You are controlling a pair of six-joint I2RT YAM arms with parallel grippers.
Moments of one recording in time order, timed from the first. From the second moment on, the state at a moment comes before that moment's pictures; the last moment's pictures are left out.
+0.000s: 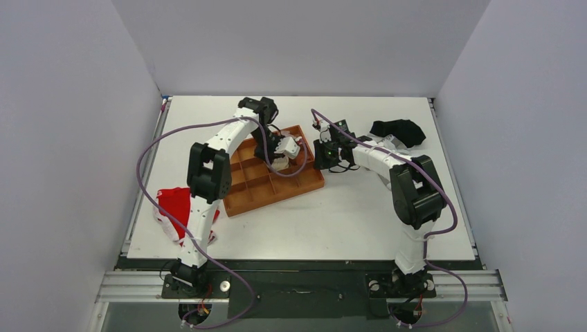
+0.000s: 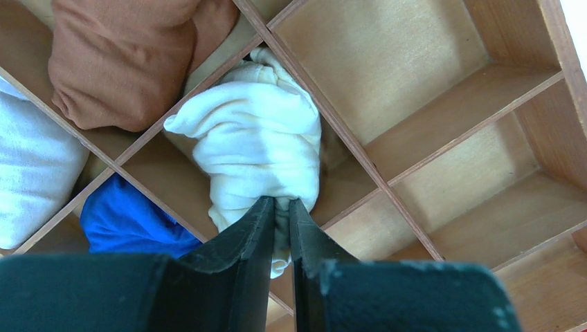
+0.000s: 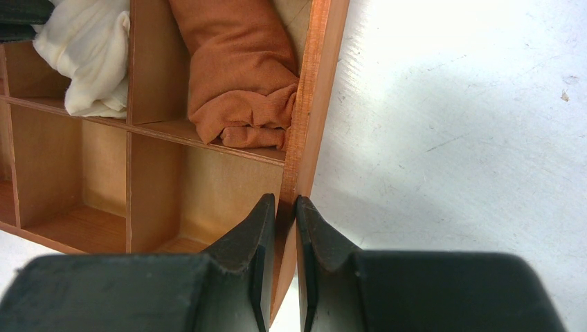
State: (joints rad) left arm -0.41 2.39 2.19 -1.37 0.41 1.49; right arm 0.43 1.91 1.30 -0.31 -0.28 0.09
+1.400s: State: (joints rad) left arm -0.41 2.29 2.03 -1.11 0.45 1.12; right arm 0.43 1.83 1.24 -0.33 -0.32 0.09
